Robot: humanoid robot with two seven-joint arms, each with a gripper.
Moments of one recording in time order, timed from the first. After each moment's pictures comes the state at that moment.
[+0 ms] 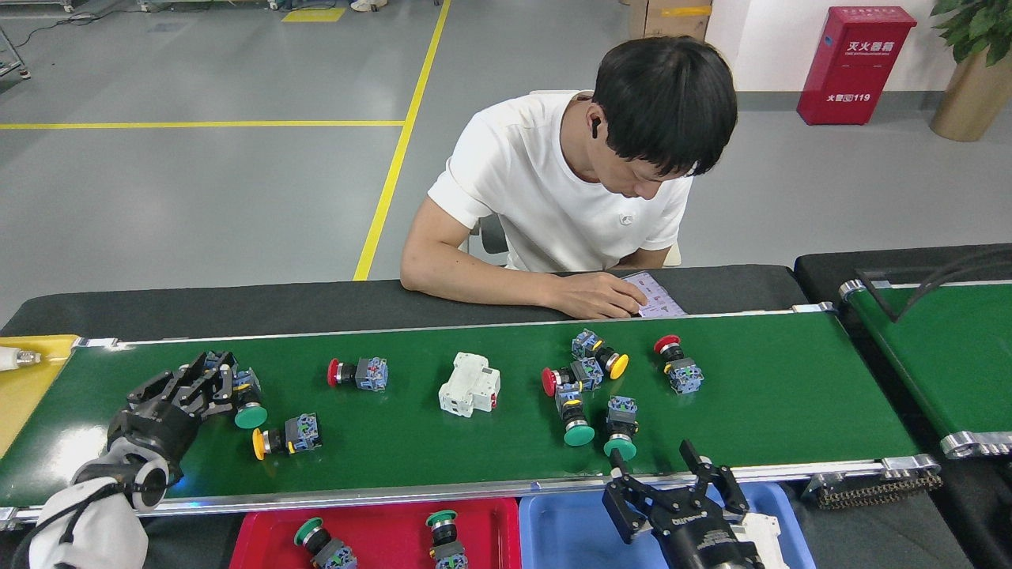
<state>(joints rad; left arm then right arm) -0.16 0.20 0.23 -1.28 -1.53 -0.46 -0.08 0.00 0.14 0.21 -1.53 1.43 0.01 0.17</state>
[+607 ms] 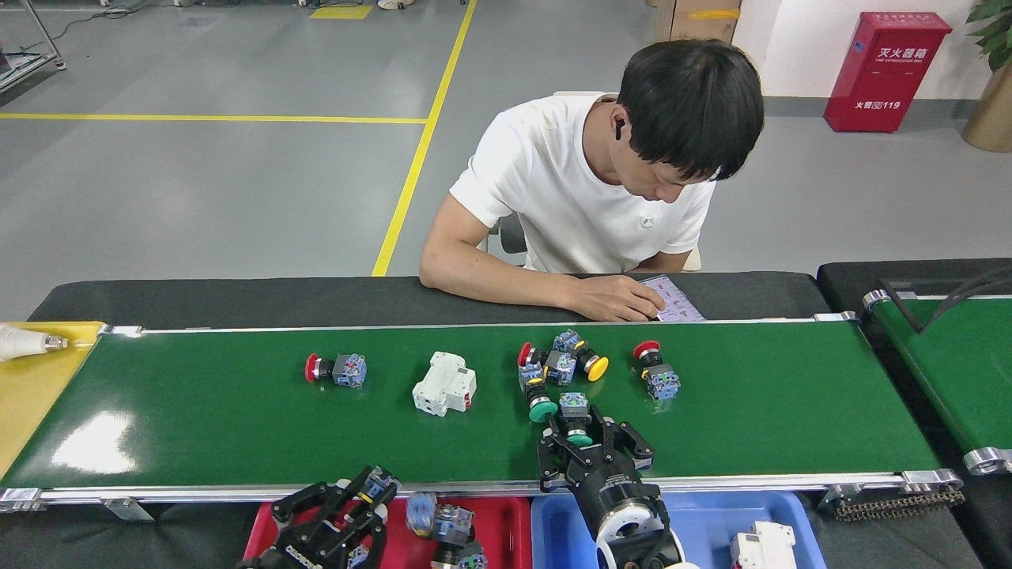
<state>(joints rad) 0.21 0.15 -0.05 -1.76 -1.56 -0.50 -0.09 -0.17 0.12 0.38 -1.35 1.42 0.12 0.19</state>
